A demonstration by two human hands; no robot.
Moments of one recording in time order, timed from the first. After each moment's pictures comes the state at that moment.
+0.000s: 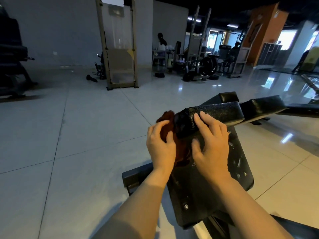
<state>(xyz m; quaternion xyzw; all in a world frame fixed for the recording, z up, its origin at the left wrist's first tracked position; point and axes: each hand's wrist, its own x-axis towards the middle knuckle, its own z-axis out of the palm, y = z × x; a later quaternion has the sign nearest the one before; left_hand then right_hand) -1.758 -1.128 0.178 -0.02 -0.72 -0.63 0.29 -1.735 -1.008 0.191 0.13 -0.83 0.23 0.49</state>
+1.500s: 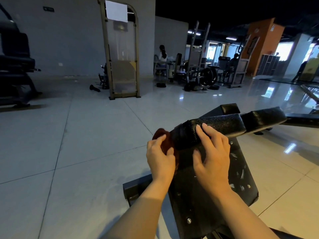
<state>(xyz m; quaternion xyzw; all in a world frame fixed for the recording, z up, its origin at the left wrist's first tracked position) -1.754 -1.136 0.192 0.01 -0.76 -0.59 0.25 -1.737 -1.013 0.190 0.12 -0.82 0.24 0.51</state>
